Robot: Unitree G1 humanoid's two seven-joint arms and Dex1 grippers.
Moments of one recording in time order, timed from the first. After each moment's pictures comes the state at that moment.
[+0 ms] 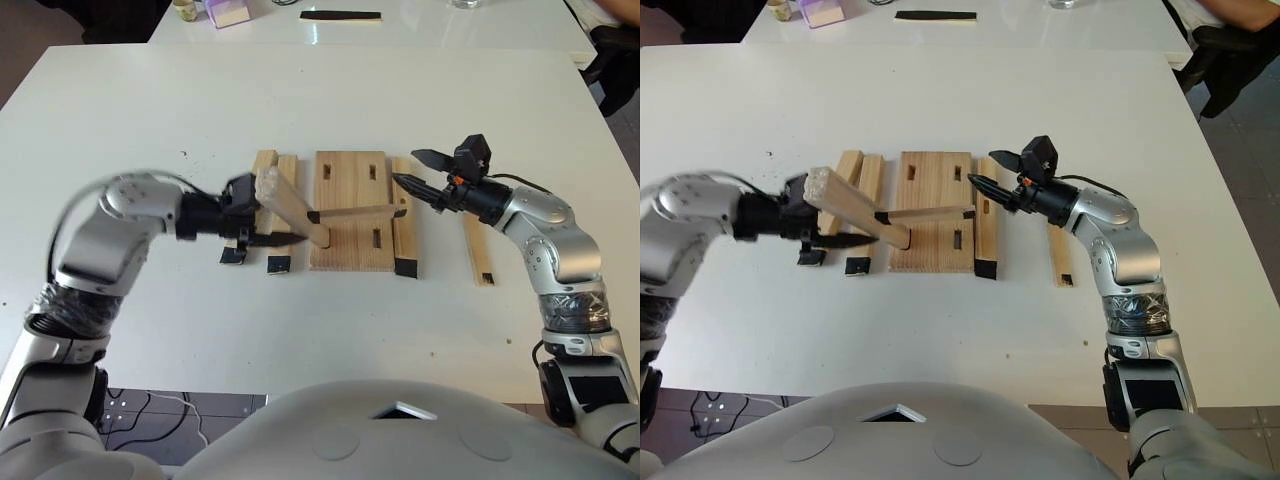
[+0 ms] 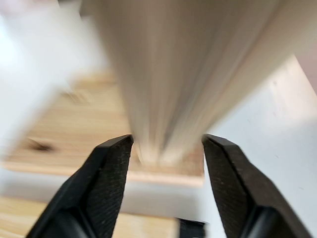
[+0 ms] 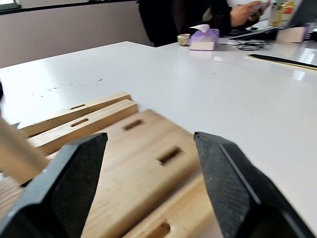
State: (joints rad) left arm -0.21 0.85 -0.20 -0.17 -0.48 0.33 -1.22; right arm -0.25 -0.45 0.02 -0.04 0.39 0.41 0.80
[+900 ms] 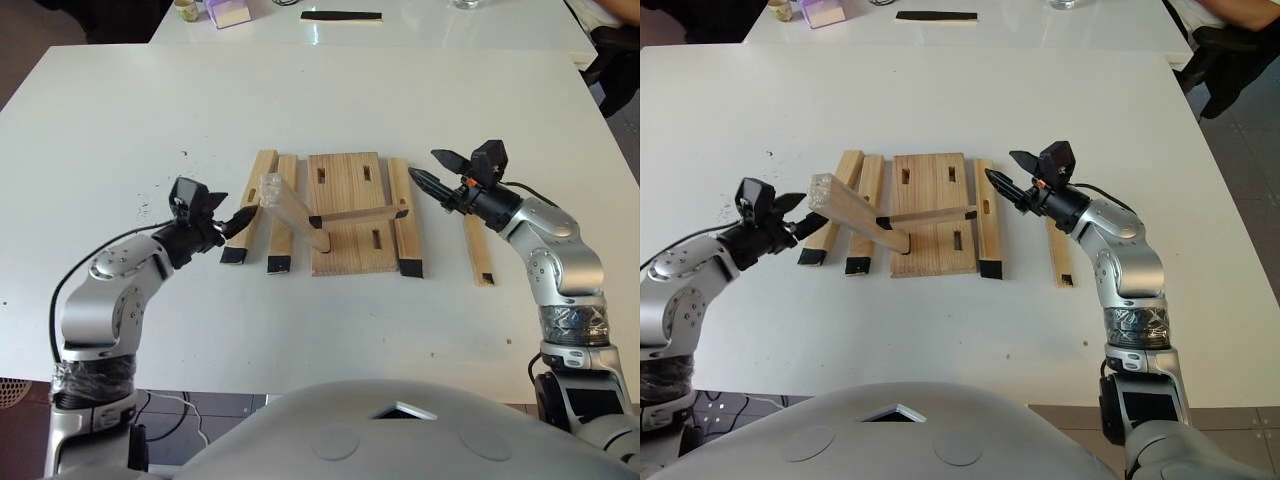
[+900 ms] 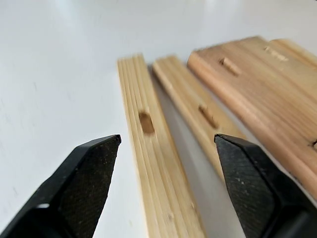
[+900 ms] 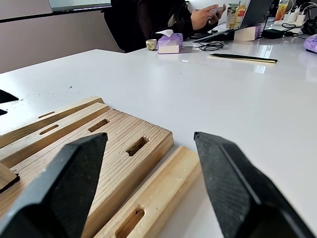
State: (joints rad) left arm 0.11 0.54 0.20 -0.35 -0.48 0.74 -0.49; right arm -0.17 -0.41 -0.04 -0.07 0.38 0.39 0.70
